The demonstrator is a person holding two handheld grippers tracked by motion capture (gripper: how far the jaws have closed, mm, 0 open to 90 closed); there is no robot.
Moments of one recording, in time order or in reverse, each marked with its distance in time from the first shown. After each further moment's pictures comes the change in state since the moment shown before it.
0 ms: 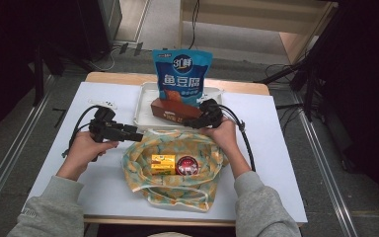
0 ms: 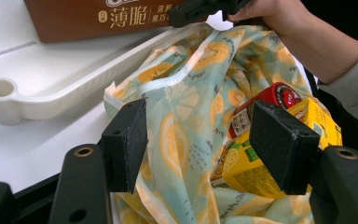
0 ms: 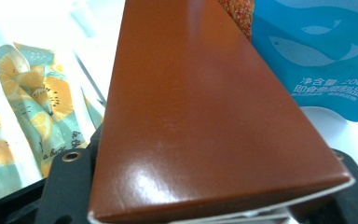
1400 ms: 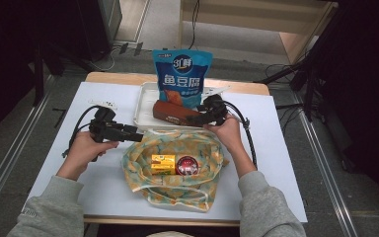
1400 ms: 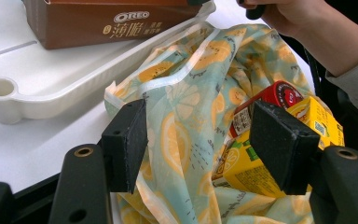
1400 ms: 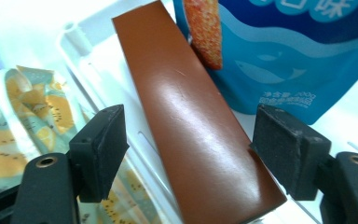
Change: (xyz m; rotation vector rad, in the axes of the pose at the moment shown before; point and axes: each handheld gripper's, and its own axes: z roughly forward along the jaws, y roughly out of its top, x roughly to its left) left arm -0.001 0.000 0.000 0.002 0.002 0.005; right arm 0.003 0.011 -0.023 -0.030 -0.057 0.015
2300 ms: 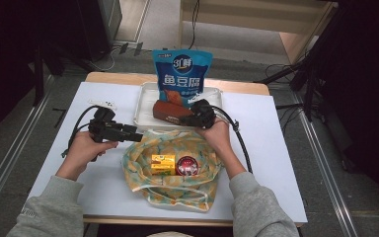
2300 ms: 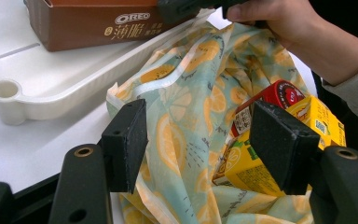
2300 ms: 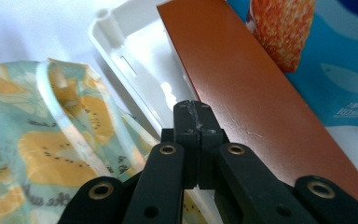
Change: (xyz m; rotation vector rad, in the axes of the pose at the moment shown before) left arm 0.000 0.000 -0.001 0.001 0.008 0.015; right arm 0.028 0.001 0.027 0.051 0.053 -0.021
